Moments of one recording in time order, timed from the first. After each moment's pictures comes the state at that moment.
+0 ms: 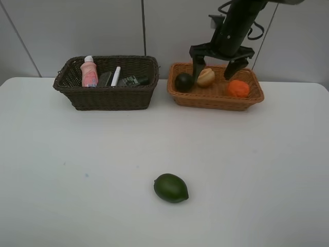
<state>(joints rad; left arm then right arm) -0.10 -0.01 -0.51 -0.09 1.06 0.06 0.33 2.17 -1.95 0.06 1.21 0.06</state>
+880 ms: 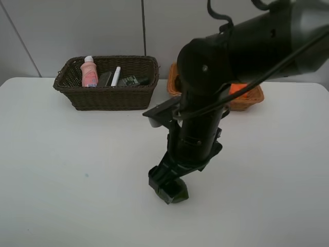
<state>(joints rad) -0.10 -0.01 -0.51 -0.09 1.06 0.06 0.93 1.80 -1.13 0.07 0.99 0.00</state>
